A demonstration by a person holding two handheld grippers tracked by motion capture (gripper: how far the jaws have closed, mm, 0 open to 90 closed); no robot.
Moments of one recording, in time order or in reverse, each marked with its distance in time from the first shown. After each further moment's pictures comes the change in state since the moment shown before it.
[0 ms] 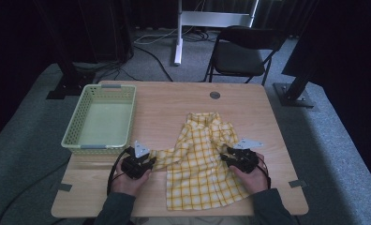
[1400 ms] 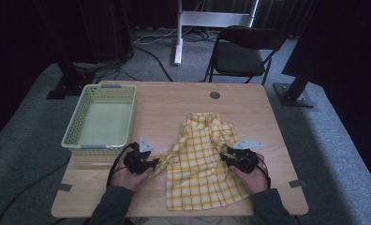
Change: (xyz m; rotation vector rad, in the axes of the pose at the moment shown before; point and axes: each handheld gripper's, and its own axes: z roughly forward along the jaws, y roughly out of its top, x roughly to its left) left arm 0.007 0.015 0.010 0.071 -0.090 0.068; right arm 0.001 0.000 0.000 0.000 -0.007 0.003
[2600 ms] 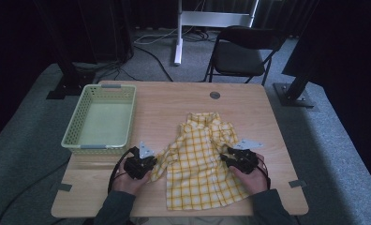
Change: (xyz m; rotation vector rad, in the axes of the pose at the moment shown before) left arm -0.014 -0.009 -0.007 -0.033 0.038 0.008; right arm 0.001 0.000 0.000 -0.001 -0.009 0.002
